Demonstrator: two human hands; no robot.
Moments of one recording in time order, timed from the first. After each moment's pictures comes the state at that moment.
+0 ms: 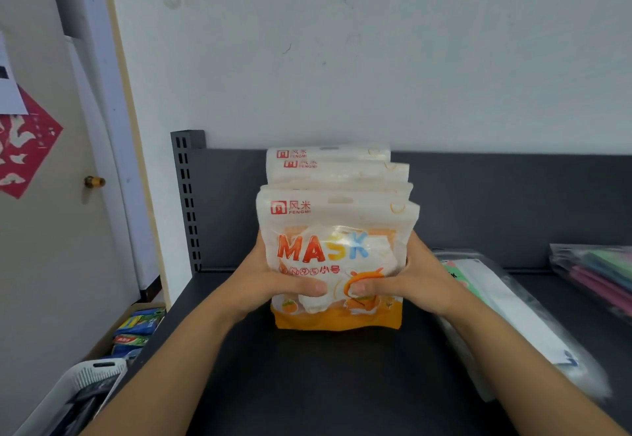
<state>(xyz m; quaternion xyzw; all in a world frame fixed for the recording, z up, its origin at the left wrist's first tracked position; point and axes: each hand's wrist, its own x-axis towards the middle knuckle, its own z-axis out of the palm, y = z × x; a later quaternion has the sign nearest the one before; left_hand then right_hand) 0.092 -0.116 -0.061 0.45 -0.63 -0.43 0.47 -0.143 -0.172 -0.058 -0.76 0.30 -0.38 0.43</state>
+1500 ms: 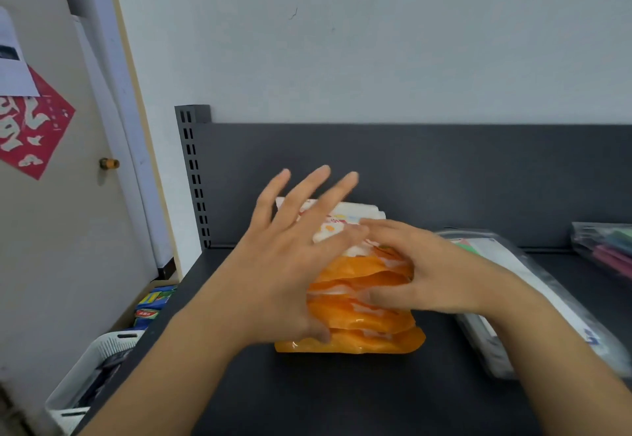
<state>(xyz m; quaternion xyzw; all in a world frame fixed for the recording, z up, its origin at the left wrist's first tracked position) 0.061 -0.055 -0.034 0.48 -0.82 0.28 0.14 -0.147 -0.131 -0.032 -0.91 0.33 -0.19 0.19</state>
